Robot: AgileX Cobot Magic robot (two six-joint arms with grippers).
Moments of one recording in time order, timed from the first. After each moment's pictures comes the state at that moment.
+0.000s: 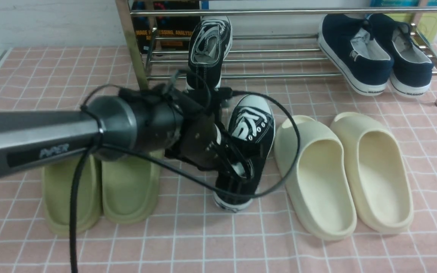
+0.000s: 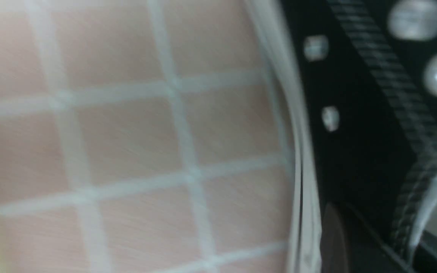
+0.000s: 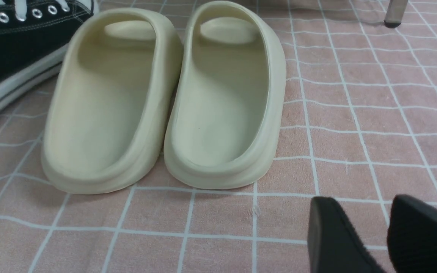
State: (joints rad) right arm 0.07 -0.01 0.01 0.02 0.37 0.04; left arm -0.65 1.82 -1.26 0.18 0.44 -0.62
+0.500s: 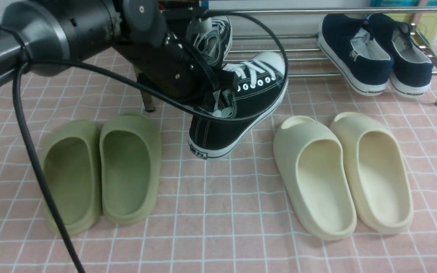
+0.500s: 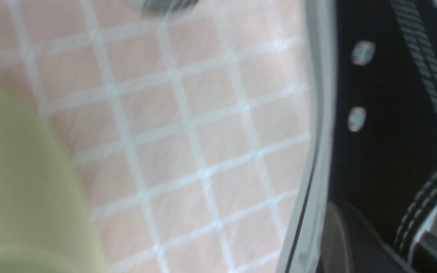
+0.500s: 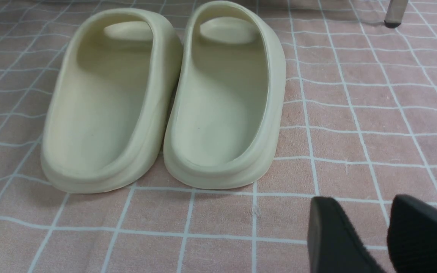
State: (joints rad) right arm 0.07 -0.01 0.01 0.02 0.37 0.04; left arm -0.47 1.80 -1.60 -0.21 0.78 -0.06
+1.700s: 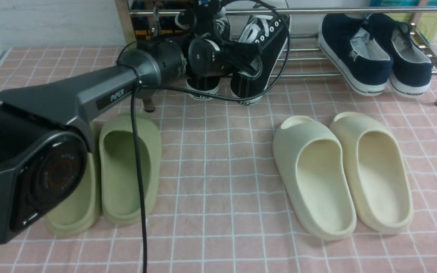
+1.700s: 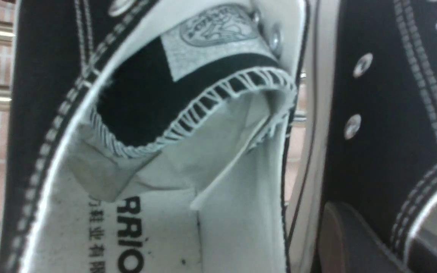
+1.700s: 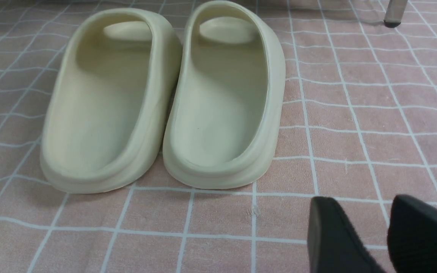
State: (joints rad) right arm 0.07 -0.01 0.01 0.02 0.37 0.04; left arm -0.47 2.24 -1.88 -0.28 0.13 -0.20
